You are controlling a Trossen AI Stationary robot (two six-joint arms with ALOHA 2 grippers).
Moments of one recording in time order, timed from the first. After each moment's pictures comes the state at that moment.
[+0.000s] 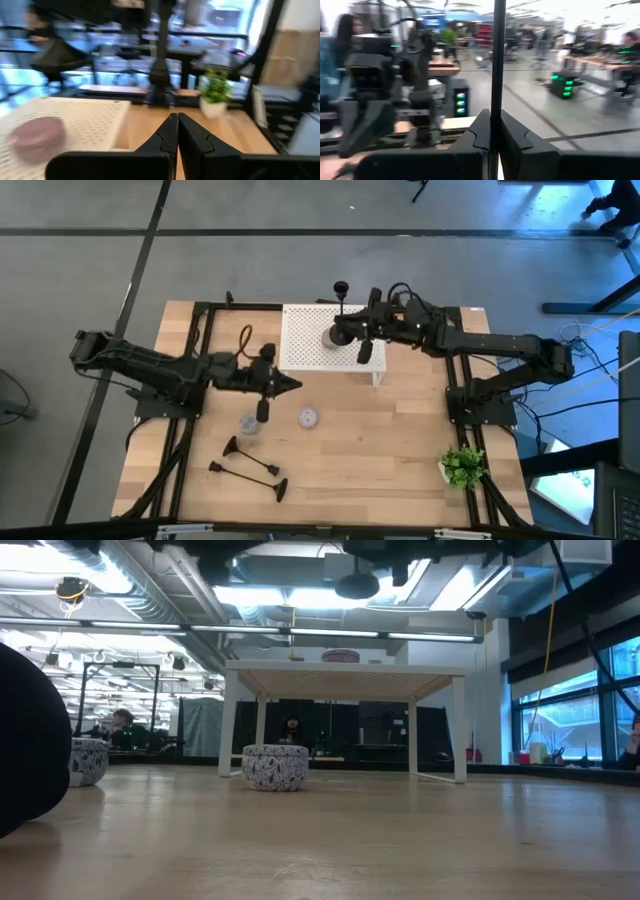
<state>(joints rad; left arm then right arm) -0.10 1.06 0.61 0.41 -0.11 -0.06 -0.24 1.32 0.97 0.38 -0.08 -0.02</state>
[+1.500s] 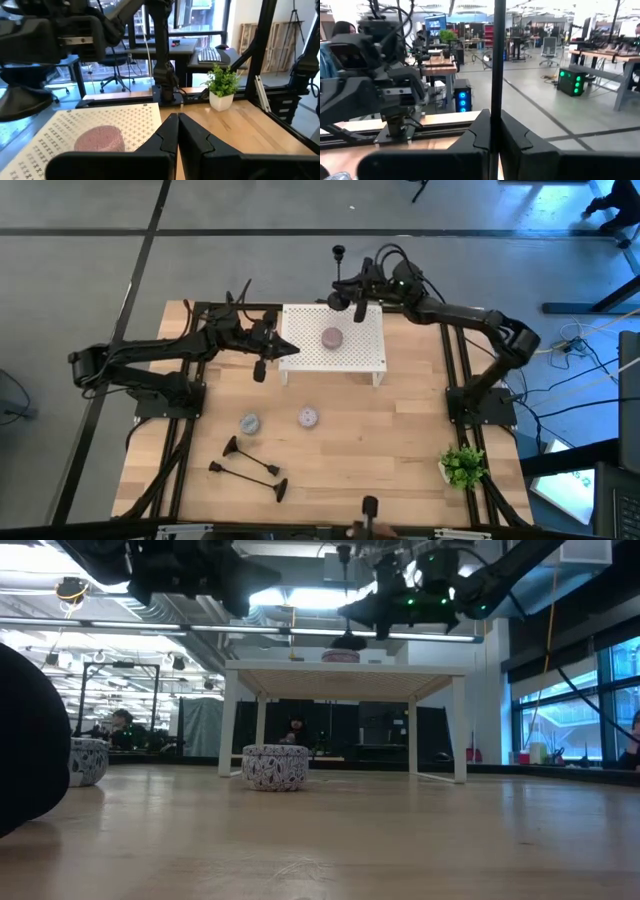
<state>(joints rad) 0.44 1.11 0.61 0.46 0.52 0.06 -0.66 1.63 1.07 0.62 -0.52 0.05</state>
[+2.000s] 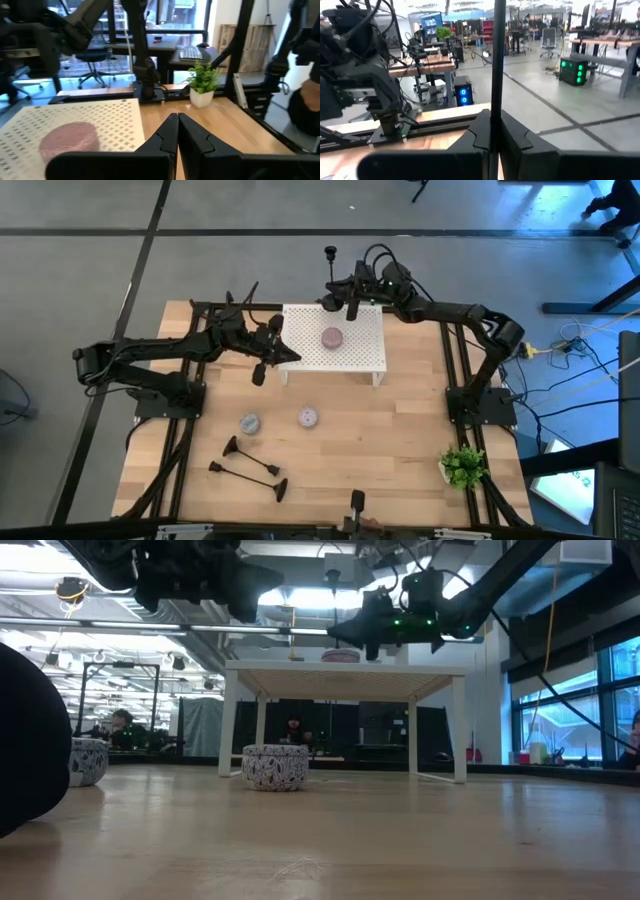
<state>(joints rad) 0.43 1.16 0.61 0.49 0.62 0.02 -0.66 1.77 1.11 0.69 -0.53 0.10</state>
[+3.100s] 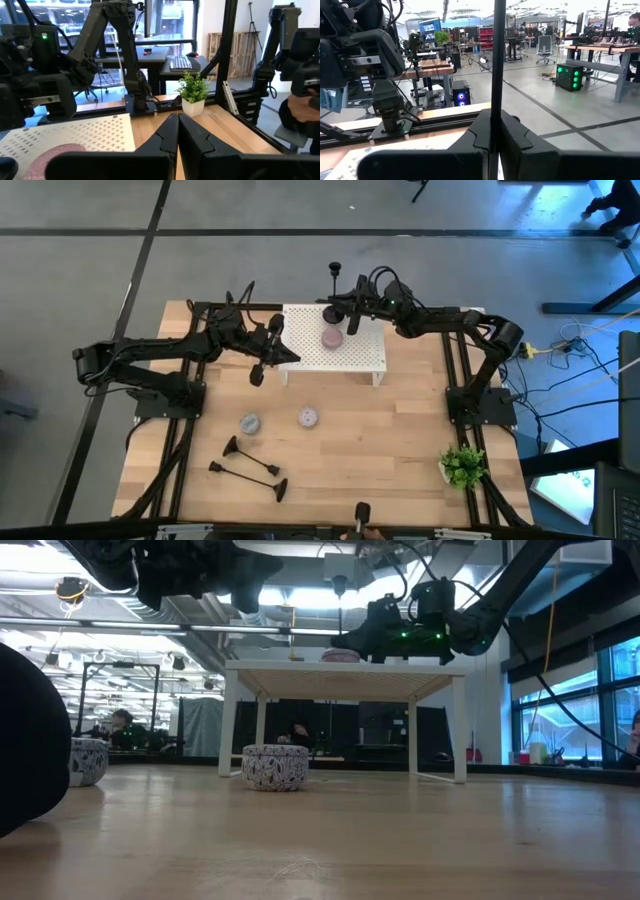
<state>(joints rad) 0.43 1.16 0.61 0.55 0.67 0.02 -0.61 1.77 0.92 0.92 -0.45 0.11</state>
